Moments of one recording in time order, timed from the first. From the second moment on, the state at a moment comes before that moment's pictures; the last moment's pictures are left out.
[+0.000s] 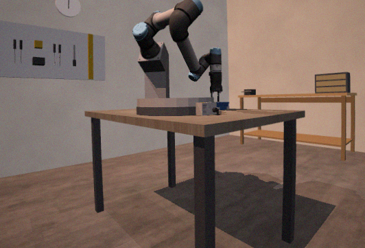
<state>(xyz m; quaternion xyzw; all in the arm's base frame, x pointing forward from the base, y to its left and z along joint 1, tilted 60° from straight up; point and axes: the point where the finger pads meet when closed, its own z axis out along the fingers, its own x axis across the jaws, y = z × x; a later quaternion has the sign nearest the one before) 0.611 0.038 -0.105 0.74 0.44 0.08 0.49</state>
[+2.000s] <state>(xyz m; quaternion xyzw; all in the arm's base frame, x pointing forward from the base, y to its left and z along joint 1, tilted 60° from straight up) 0.623 0.026 -0.114 0.74 0.44 0.08 0.49</state>
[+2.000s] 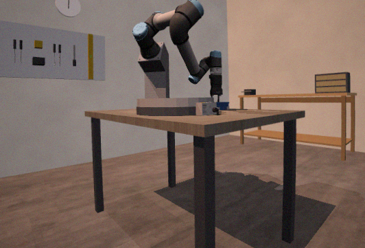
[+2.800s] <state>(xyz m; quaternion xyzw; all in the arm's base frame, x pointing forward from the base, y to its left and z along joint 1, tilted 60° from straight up) 0.632 0.014 -0.123 0.75 0.44 0.08 0.49</state>
